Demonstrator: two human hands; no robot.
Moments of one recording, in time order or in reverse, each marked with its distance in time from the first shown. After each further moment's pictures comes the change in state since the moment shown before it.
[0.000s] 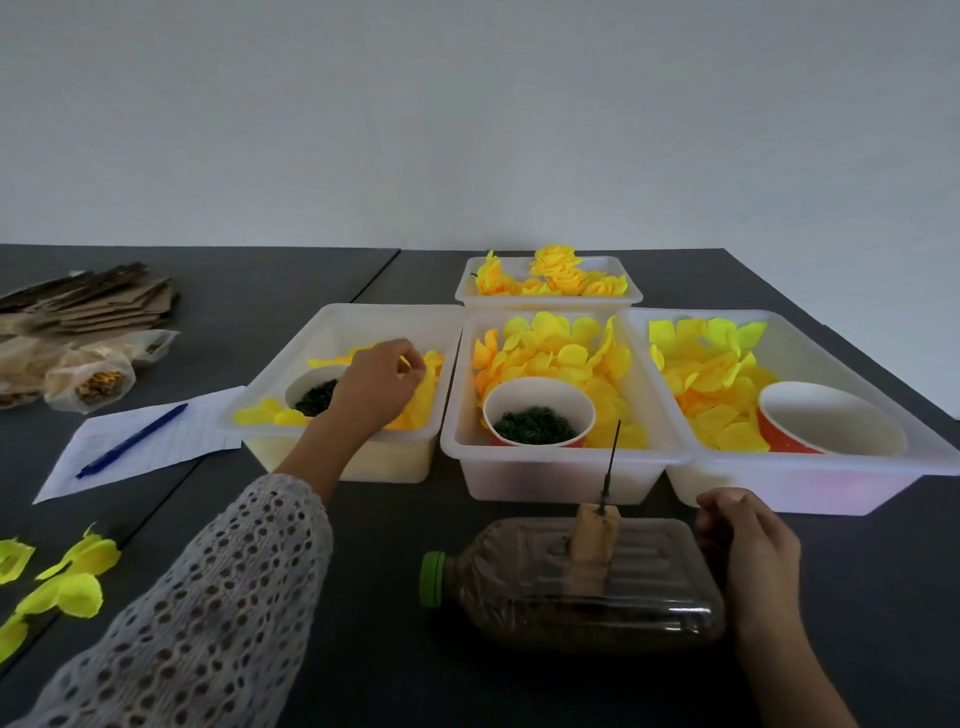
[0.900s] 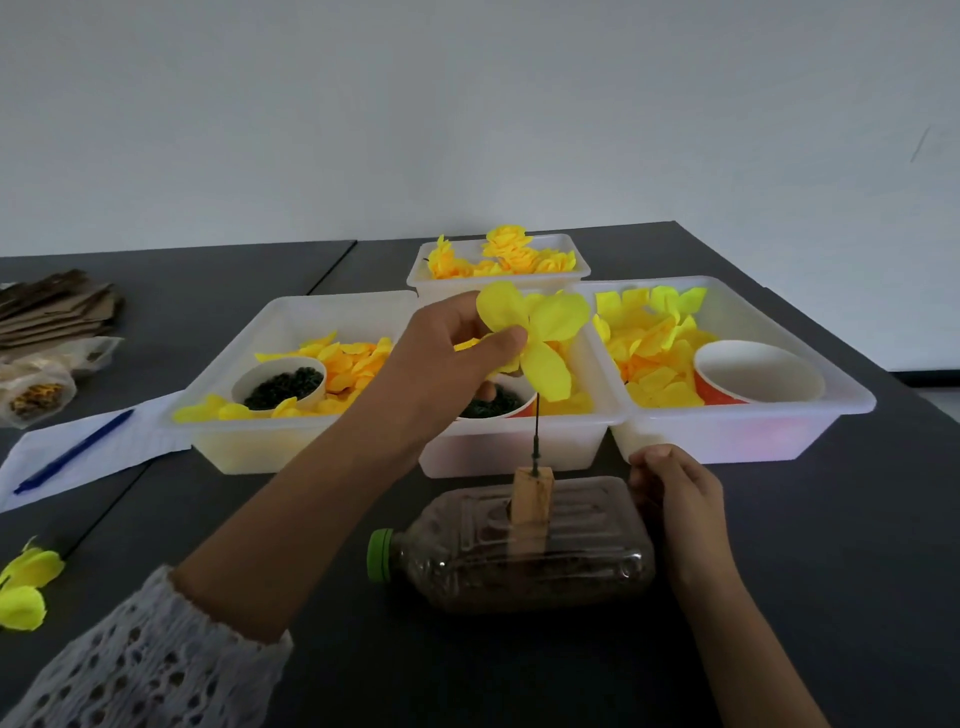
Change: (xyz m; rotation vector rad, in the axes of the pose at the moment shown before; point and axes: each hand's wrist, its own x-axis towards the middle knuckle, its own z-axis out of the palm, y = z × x) left_hand -0.105 0.166 -0.035 -0.826 -0.253 0.131; right_hand 0.006 0.006 -0.007 0.052 -0.122 -0.017
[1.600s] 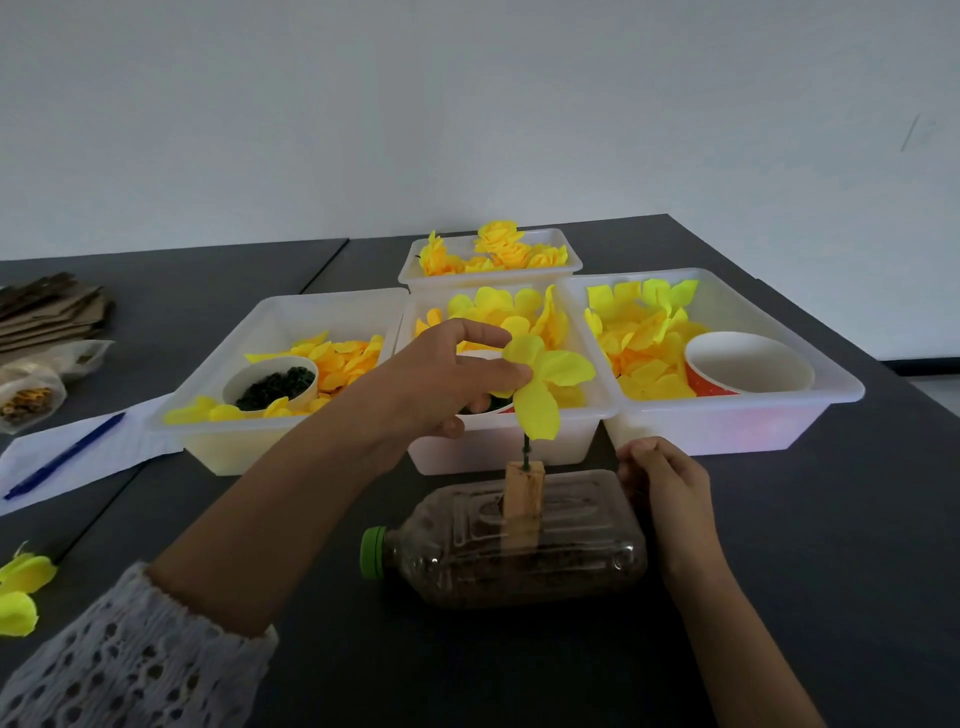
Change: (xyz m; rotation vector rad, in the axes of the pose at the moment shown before) left_hand 0.005 0.000 -0.002 0.076 -0.151 -0.362; right_hand 0.001 0.002 0.001 -0.032 -0.026 -0.055
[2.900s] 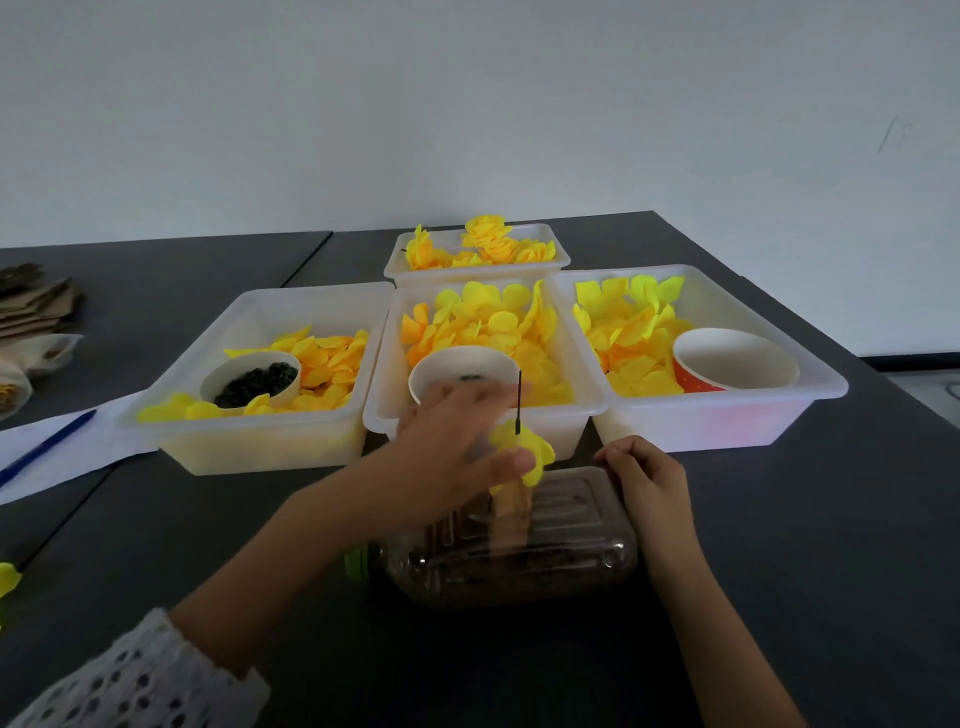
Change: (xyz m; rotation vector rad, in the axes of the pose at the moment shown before) left_hand 0.001 -0.061 0.014 0.765 -0.133 0.388; right_hand 0.002 0.011 0.000 -0.153 -0.029 -0.136
